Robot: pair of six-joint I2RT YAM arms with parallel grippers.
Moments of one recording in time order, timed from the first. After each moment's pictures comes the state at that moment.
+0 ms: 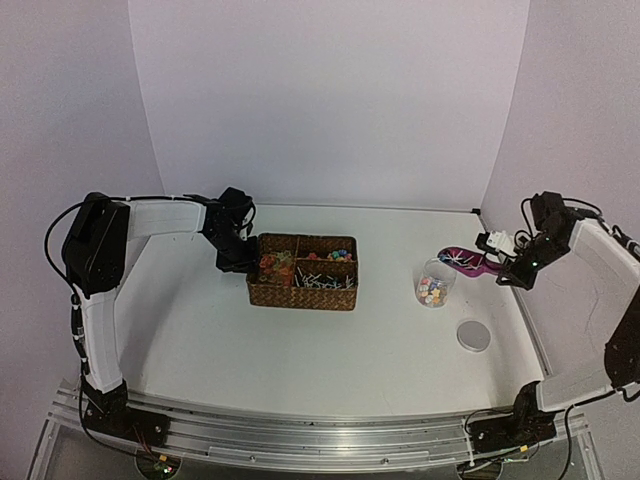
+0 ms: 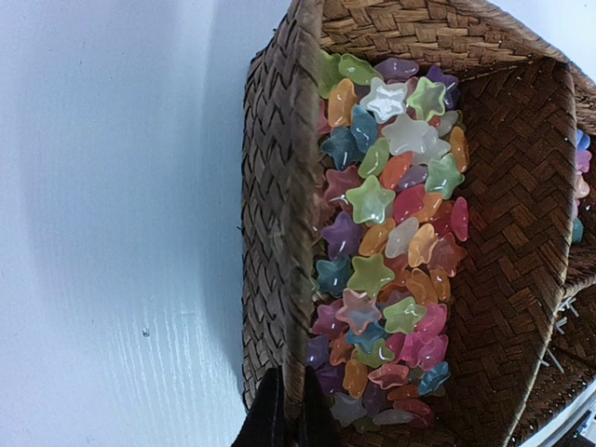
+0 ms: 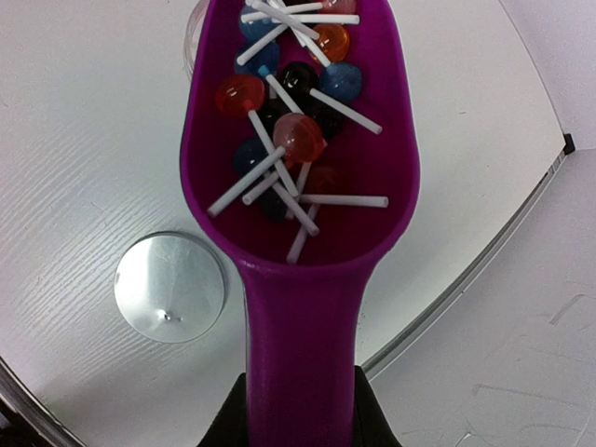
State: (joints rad) left arm -0.50 2.02 1.51 -0.64 0.14 -0.55; right arm -0.08 1.30 1.11 -0.97 -0.17 -1.05
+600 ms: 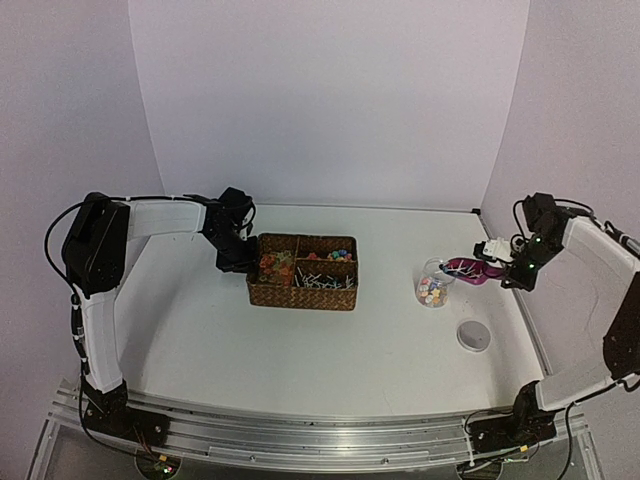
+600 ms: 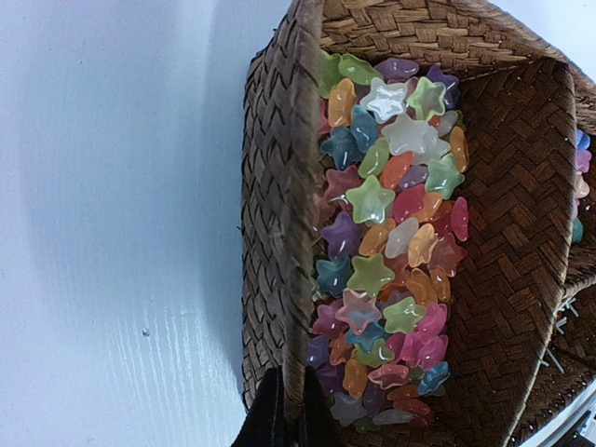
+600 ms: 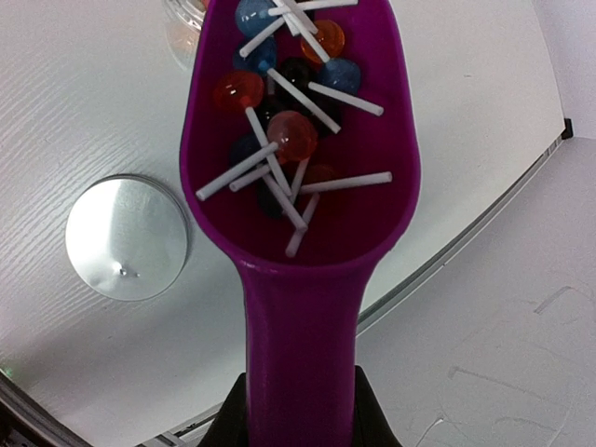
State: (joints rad) left arm -0.50 2.02 1.51 -0.64 0.14 -0.55; right arm -0.05 1.35 1.11 -0.96 -0.01 -1.12
